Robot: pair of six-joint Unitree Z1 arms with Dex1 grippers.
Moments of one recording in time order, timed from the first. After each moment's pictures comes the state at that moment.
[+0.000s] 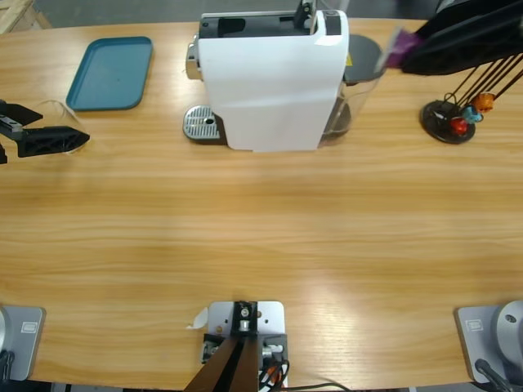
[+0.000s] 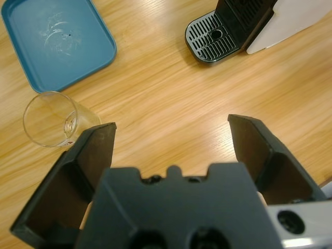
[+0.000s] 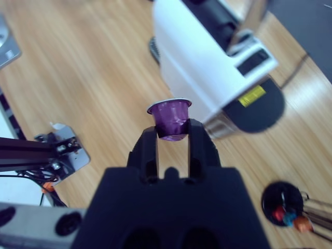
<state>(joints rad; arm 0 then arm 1) -0.68 1.19 -0.79 0.41 0.14 -0.16 0.82 1.34 -1.40 0.86 0.10 -0.16</state>
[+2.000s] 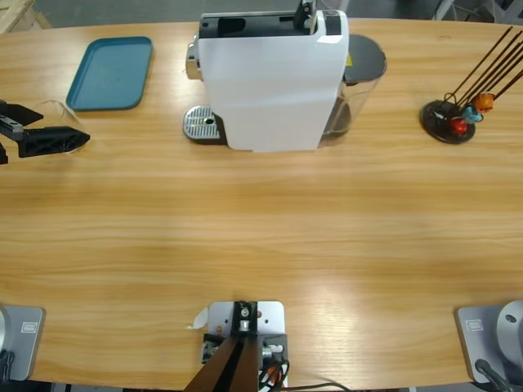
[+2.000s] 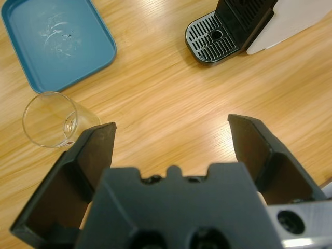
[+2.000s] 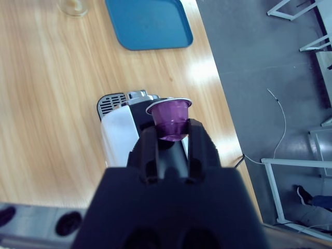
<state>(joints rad) -0.68 1.19 -0.79 0.40 0.14 -0.16 0.86 1.83 -1.77 0.65 -0.04 -0.59</state>
